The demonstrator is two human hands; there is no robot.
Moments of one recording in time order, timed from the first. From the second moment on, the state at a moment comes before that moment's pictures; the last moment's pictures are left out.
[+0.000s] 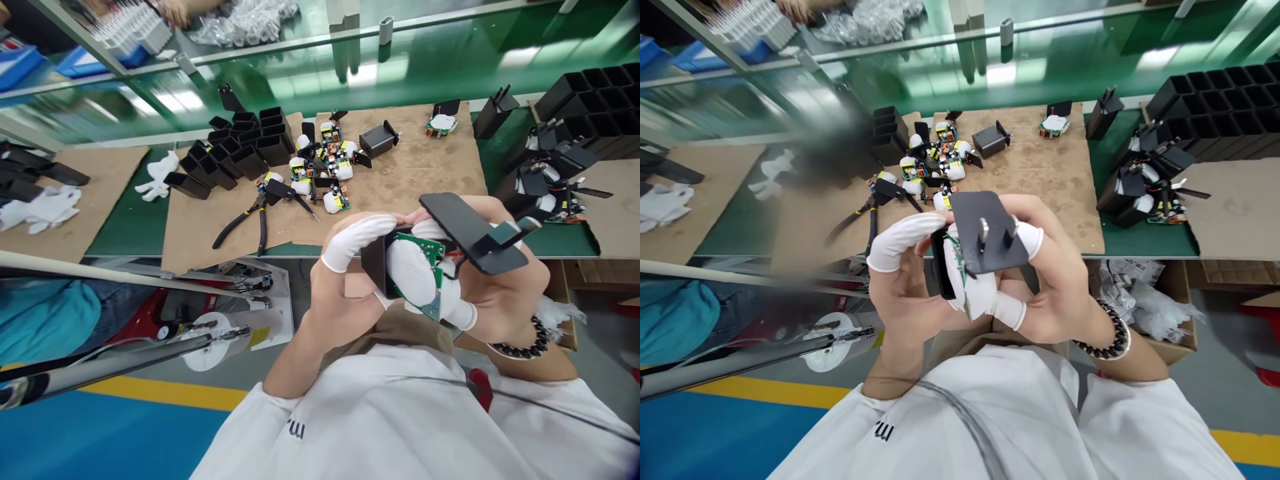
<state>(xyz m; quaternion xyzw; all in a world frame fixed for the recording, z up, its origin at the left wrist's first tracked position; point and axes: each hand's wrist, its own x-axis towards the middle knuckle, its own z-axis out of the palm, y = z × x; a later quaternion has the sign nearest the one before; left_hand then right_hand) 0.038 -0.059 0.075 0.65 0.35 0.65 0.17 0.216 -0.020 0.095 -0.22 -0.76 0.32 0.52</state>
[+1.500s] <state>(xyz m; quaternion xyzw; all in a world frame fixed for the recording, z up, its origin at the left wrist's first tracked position) 0.012 -0.017 0.023 0.43 0.36 0.49 0.67 0.226 0.067 0.070 -0.27 -0.66 0.63 0.31</state>
